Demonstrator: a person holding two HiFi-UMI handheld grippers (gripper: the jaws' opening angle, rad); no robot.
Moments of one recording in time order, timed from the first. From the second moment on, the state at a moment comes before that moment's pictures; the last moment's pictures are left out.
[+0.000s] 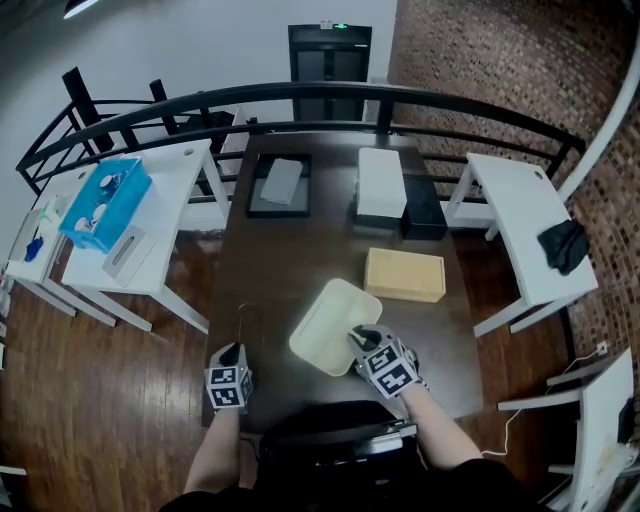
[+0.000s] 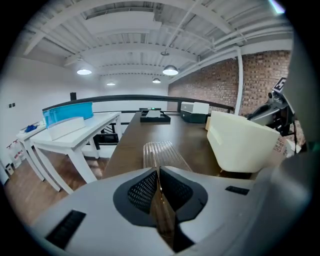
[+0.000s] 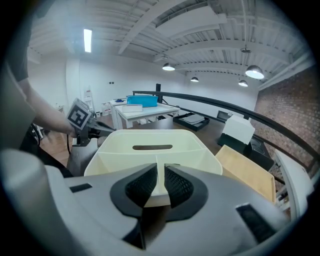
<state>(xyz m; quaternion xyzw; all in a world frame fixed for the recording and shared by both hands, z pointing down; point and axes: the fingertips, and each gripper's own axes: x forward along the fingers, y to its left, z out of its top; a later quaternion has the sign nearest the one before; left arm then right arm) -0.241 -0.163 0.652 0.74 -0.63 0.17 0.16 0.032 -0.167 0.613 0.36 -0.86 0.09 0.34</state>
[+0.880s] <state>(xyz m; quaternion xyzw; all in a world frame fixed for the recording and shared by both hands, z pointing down) -0.257 -0.158 0.561 0.75 -0.65 0.01 0.12 0.037 -0.168 0.588 0.38 -0.88 0.12 0.27</state>
